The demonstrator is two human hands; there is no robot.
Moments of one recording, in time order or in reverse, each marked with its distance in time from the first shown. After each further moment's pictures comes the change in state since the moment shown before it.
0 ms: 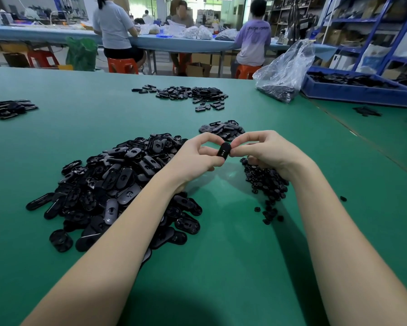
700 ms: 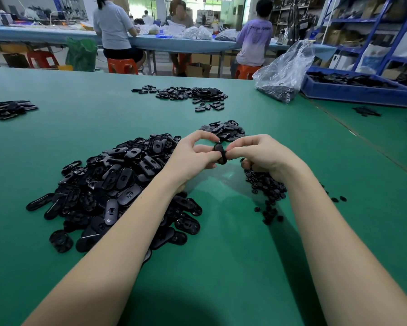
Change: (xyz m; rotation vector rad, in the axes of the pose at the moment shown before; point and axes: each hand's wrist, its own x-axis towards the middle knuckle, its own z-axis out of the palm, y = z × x) left_hand 0.002 -0.004 -0.001 -0.138 0.100 0.015; right_hand 0.003 0.000 0.013 0.002 0.010 0.023
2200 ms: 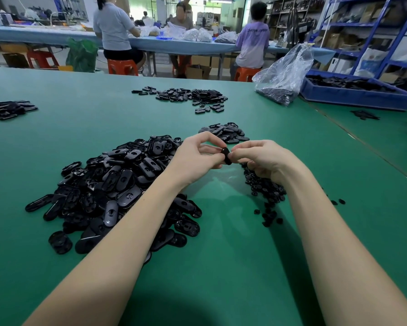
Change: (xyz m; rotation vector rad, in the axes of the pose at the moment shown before) left_hand -0.002 0.004 0.004 0.085 -0.023 0.112; right_hand 0.008 0.007 -0.002 0.153 0.078 0.169
